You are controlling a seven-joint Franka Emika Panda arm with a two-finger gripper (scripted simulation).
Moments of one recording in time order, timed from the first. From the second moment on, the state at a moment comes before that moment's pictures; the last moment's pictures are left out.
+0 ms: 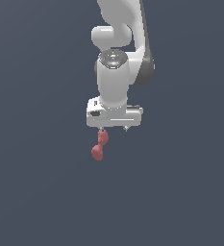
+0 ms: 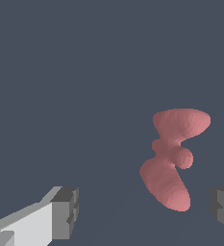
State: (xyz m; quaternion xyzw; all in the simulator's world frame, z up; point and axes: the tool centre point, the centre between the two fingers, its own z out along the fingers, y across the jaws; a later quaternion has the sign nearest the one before) arm 0.001 0.009 0.186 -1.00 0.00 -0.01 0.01
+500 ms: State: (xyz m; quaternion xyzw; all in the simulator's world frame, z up) arm 0.006 -0.045 0.152 -0.99 0.10 0.00 0.00
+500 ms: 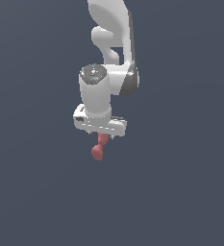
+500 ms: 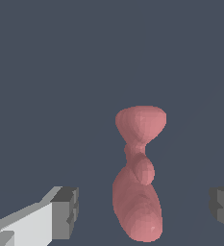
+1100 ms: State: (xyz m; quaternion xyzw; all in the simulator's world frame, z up) arm 0.006 -0.054 0.135 -0.99 0.12 0.00 0.00
